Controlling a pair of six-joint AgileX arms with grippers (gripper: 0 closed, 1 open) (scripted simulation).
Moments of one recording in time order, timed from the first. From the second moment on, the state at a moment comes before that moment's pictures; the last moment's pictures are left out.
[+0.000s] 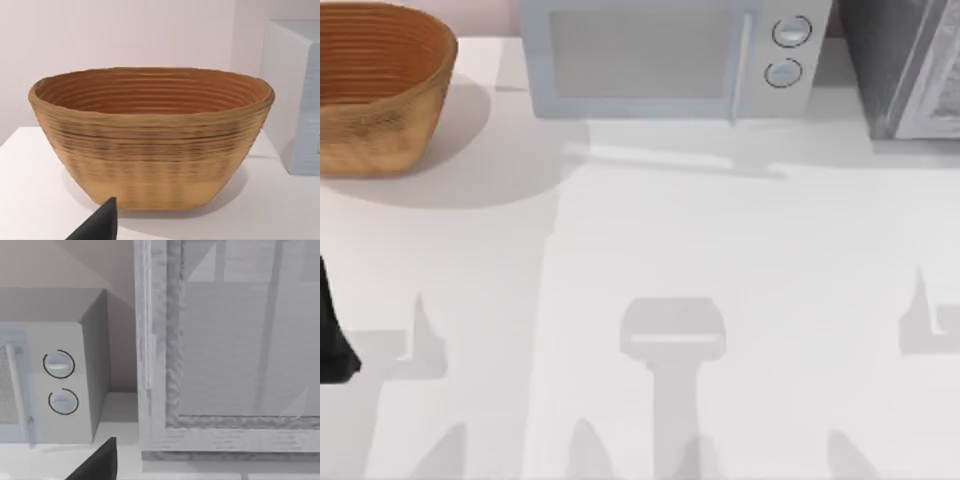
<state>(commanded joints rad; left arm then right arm) 0.00 0.00 0.00 0.00 0.00 0.00 0.03 0.17 0.22 -0.05 0.02 0.00</state>
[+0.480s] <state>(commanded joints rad) 0.00 0.00 0.00 0.00 0.00 0.00 0.10 0.71 0.91 -0.22 0.11 0.01</state>
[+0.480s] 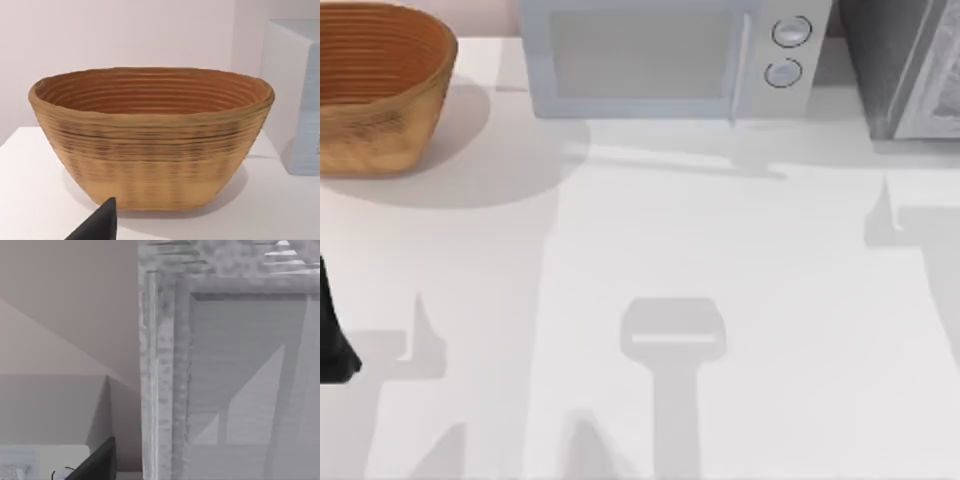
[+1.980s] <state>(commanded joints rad) 0.00 0.00 0.00 0.00 0.00 0.00 0.14 1.49 1.78 -0.28 0.16 0.01</state>
